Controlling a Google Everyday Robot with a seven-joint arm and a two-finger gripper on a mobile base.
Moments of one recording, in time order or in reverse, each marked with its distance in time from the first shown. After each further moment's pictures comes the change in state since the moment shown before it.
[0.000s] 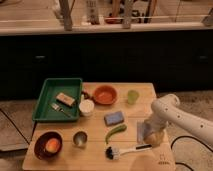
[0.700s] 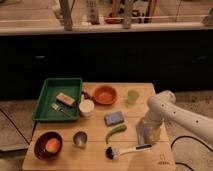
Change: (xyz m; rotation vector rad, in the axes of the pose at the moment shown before) arm -0.010 -0.014 -0.006 -0.011 -0.025 -0.061
